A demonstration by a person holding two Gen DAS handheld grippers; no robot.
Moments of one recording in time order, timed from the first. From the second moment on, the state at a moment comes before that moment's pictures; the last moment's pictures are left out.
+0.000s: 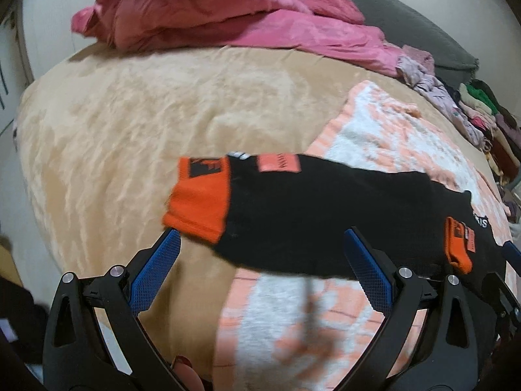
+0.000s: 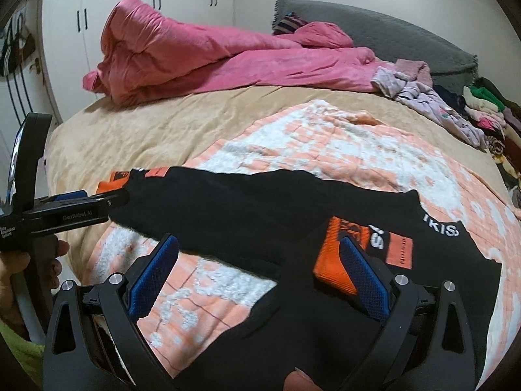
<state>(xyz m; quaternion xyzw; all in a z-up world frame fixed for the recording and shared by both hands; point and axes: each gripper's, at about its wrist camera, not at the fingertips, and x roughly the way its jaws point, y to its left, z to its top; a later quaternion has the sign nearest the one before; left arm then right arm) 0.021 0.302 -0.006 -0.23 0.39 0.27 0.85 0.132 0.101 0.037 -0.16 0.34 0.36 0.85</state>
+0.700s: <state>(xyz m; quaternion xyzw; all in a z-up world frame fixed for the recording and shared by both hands) 0.022 0.347 -0.041 -0.35 0.36 0.29 0.81 0.138 0.096 0.016 -0.14 0.37 0.35 0.85</state>
